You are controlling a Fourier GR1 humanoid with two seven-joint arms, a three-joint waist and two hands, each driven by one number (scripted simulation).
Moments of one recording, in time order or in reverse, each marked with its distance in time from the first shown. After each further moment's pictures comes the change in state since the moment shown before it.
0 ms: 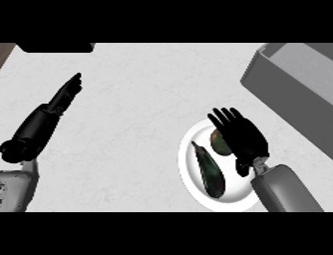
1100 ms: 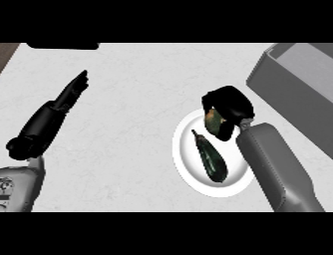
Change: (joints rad) left arm -0.027 -0.039 0.006 0.000 -0.030 -0.024 0.006; right arm -0.326 0.111 -0.216 0.429 -0.064 -0.181 -0.231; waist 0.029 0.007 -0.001
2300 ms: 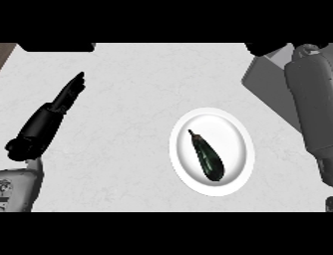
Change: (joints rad) left arm 0.014 -0.008 0.020 0.001 -0.016 0.005 -0.002; right arm -0.365 -0.148 -0.406 0.029 -0.147 -0.202 0.236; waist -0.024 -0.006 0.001
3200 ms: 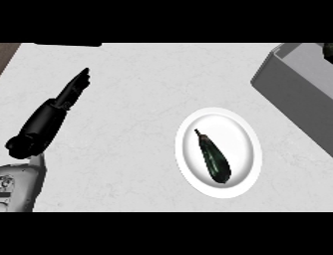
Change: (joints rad) left arm -0.032 -0.005 -0.009 -0.006 0.003 -0.026 0.001; right arm -0.108 -0.394 -0.104 0.541 0.028 0.148 -0.131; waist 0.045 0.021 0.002
